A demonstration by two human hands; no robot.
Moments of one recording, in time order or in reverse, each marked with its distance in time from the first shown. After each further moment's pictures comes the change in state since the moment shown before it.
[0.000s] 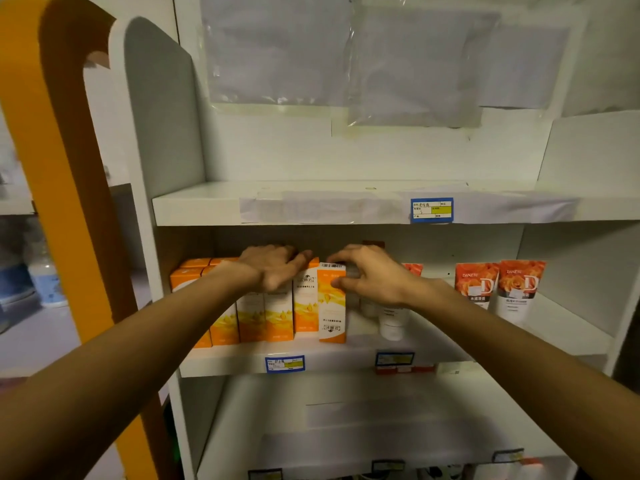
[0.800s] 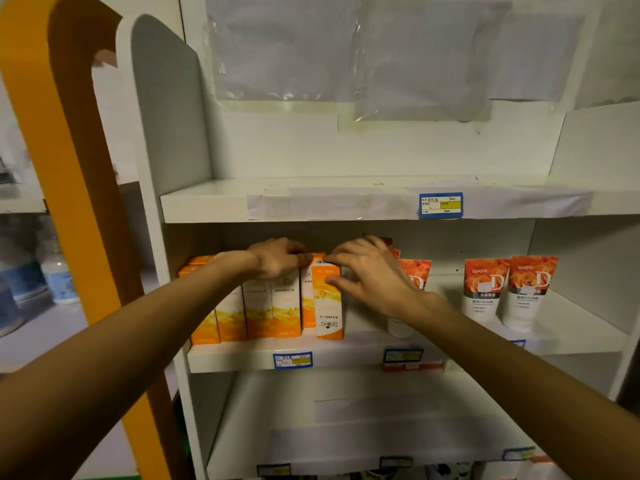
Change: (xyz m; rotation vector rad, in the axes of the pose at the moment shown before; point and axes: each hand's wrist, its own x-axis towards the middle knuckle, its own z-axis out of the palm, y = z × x) left_hand 0.000 -0.006 -0.013 -0.190 -0.100 0.036; right_hand 0.000 -0.001 0.026 -0.240 0.234 -0.175
